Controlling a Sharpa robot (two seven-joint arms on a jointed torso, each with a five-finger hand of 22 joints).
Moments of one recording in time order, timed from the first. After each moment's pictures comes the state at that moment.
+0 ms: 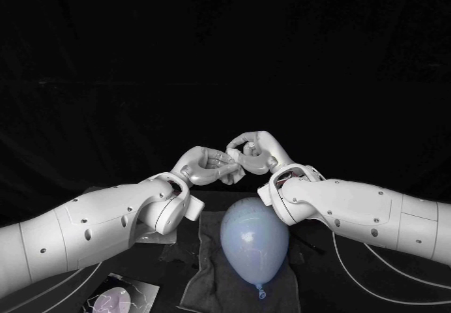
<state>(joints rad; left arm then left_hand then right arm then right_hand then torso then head) 1.38 -0.58 -0.09 1.36 -0.37 -0.37 0.32 1.62 -0.07 0.27 0.24 0.05 1.06 0.11 0.33 0.37 1.19 0.05 0.37 0.20 1.06 0.00 0.85 0.55 0.17 1.02 0.15 0.56 0.24 1.41 -0.60 -0.13 1.38 -0.75 -0.81 0.22 1.34 -0.04 0.60 0.02 0.05 0.95 0.10 0.49 0.38 1.39 0.02 1.20 1.31 1.47 -0.04 1.57 1.31 0.01 1.47 0.06 1.57 1.31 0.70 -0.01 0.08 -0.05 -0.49</state>
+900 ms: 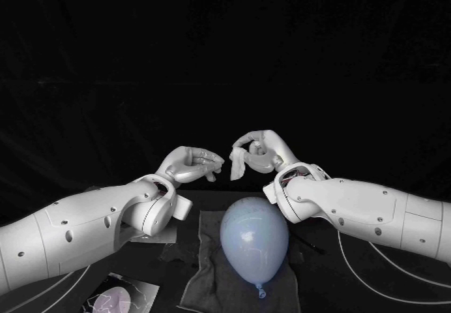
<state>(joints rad) 1.38 -0.65 -0.09 1.39 -0.31 -0.40 0.34 1.30 -0.18 0.75 -0.02 0.21 1.04 0.11 0.36 0.45 1.16 0.04 0.45 0.36 1.07 -0.01 0.93 0.51 0.17 0.81 0.13 0.94 0.51 1.41 -0.62 -0.13 1.37 -0.76 -0.81 0.22 1.34 -0.04 0.60 0.02 0.04 0.95 0.09 0.48 0.38 1.39 0.02 1.20 1.31 1.47 -0.04 1.57 1.31 0.01 1.47 0.06 1.56 1.31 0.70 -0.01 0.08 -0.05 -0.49</state>
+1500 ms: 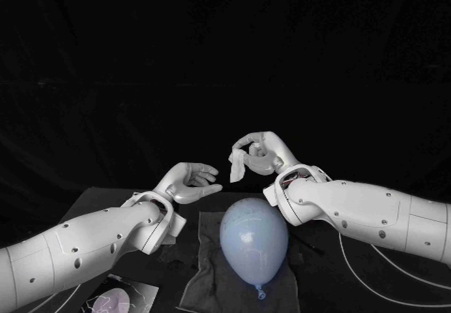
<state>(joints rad) 1.29 -0.63 -0.09 1.31 -0.61 -0.50 0.37 1.44 -0.20 0.23 0.07 0.08 0.74 0.19 0.19 0.48 0.76 0.19 0.50 0.30 0.66 0.15 0.93 0.44 0.16 0.72 0.28 0.53 0.23 1.41 -0.64 -0.13 1.41 -0.76 -0.81 0.22 1.34 -0.04 0.60 0.02 0.05 0.95 0.09 0.49 0.39 1.39 0.02 1.20 1.31 1.47 -0.04 1.57 1.31 0.01 1.47 0.06 1.56 1.31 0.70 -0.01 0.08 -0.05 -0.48</state>
